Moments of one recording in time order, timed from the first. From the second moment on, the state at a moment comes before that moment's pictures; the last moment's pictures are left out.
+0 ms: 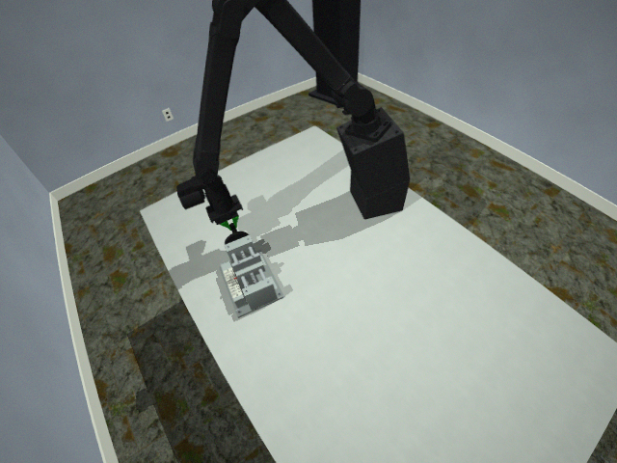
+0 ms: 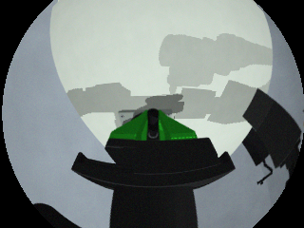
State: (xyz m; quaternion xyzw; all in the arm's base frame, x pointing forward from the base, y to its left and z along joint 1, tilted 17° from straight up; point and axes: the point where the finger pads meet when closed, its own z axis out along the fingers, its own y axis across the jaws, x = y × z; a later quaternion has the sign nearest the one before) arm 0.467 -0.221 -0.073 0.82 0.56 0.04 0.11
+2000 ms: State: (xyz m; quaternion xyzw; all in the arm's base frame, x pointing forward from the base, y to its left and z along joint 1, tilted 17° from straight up) arm 0.504 -0.238 -0.105 0.82 0.56 0.05 0.13
